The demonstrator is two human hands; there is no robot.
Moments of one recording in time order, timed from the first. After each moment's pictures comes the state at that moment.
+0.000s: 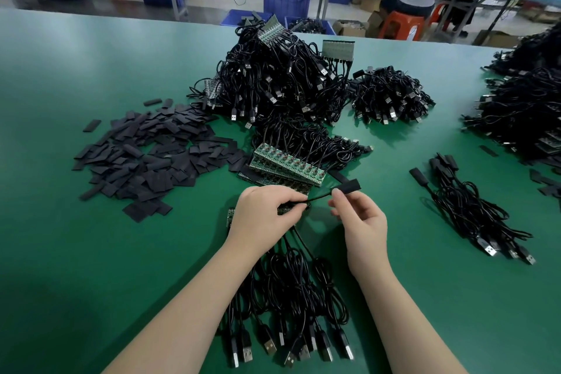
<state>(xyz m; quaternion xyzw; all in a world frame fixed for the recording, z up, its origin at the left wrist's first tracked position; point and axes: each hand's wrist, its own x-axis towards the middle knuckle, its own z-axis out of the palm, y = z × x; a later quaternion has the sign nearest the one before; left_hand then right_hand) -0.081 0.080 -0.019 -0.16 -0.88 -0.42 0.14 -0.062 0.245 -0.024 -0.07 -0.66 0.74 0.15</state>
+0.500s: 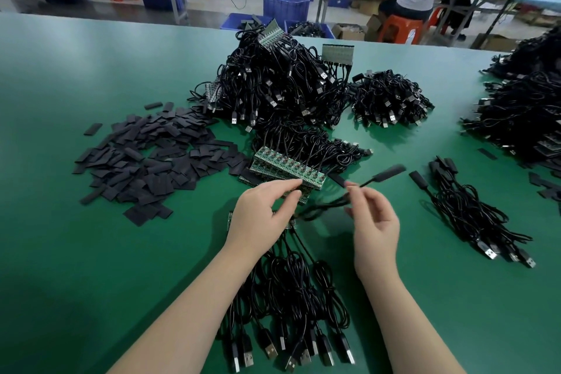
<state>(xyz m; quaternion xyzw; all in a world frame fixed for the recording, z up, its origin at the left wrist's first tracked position) -0.084 0.076 -0.024 -0.14 -0.85 -0.47 0.17 -0.061 0.250 -0.018 -0.08 -0.65 0.72 0.21</state>
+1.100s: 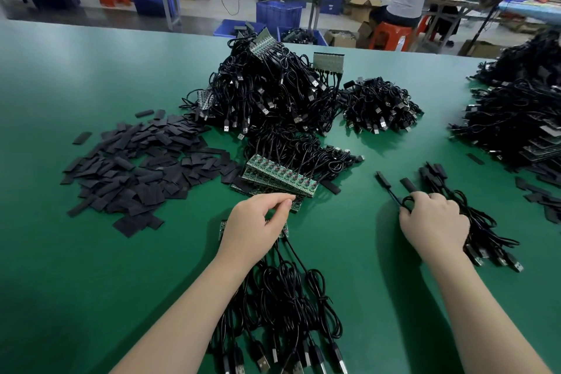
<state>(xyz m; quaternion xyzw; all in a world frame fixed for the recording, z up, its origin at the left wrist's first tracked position) -0.087 0.076 -0.029 -0.12 -0.86 -0.48 0.14 -0.097 0.365 0.000 -0.23 -0.97 -0.02 0.05</state>
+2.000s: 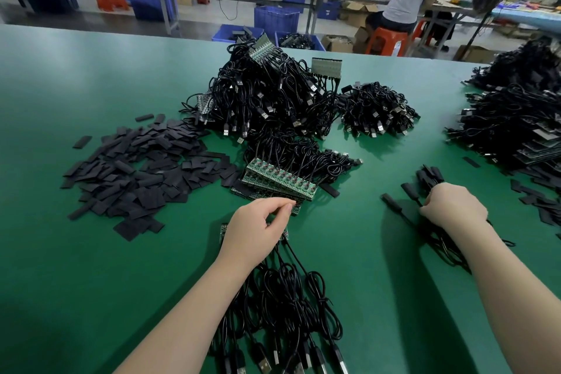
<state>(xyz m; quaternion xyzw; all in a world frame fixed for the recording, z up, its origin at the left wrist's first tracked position) -0.087 0.076 -0.028 -0.11 -0.86 -0.49 0.10 -0.131 0.409 0.029 -0.29 -0.95 0.01 -0.06</state>
